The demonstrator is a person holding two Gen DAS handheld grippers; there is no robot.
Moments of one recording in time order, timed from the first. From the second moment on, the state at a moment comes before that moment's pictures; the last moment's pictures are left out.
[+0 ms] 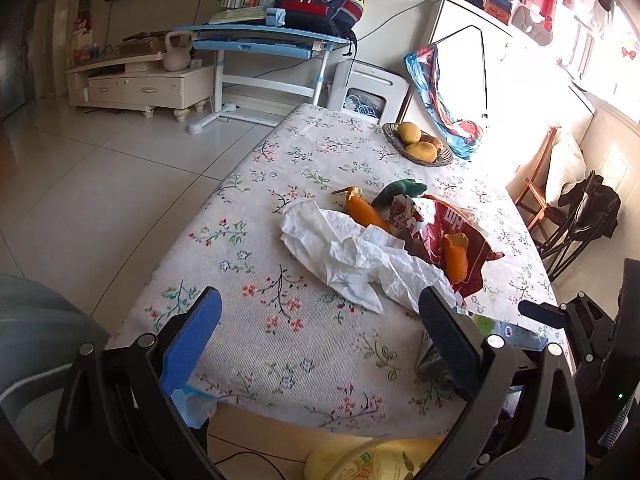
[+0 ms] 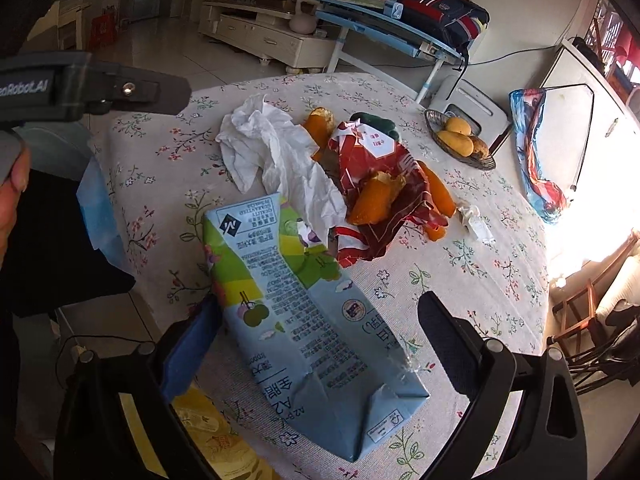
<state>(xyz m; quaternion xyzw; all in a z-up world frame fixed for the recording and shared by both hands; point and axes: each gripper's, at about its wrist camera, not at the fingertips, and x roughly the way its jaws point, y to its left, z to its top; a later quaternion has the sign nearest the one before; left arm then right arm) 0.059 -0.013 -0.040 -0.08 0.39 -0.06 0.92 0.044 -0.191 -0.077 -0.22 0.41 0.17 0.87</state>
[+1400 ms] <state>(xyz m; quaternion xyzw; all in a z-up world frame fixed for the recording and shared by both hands) 0.030 -0.002 -0.039 -0.12 0.36 -0.14 0.91 -0.018 -0.224 -0.068 0.05 0.48 0.25 0.84</state>
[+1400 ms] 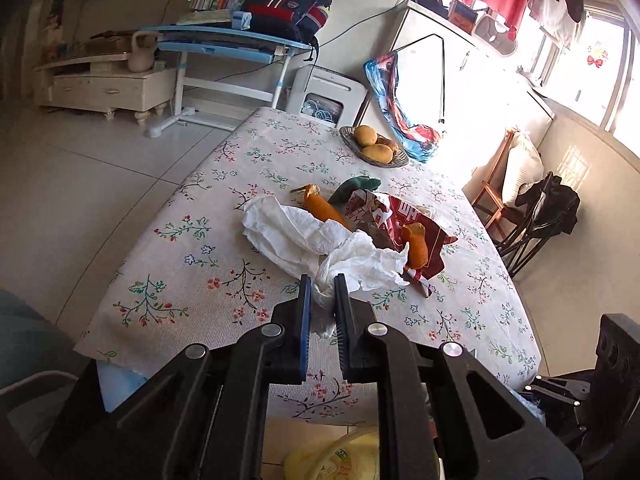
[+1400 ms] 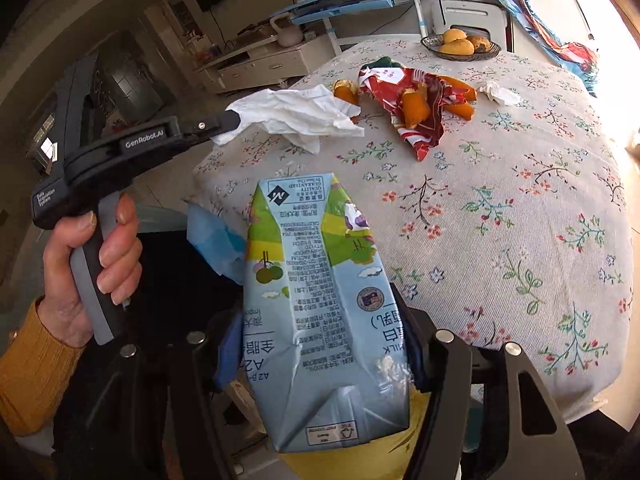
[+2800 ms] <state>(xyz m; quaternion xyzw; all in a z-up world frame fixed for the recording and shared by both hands) -0.062 -0.027 -0.046 -0.08 0.36 -0.20 0.91 -0.075 -0.255 -0.055 0.08 0.42 0.12 0.90</state>
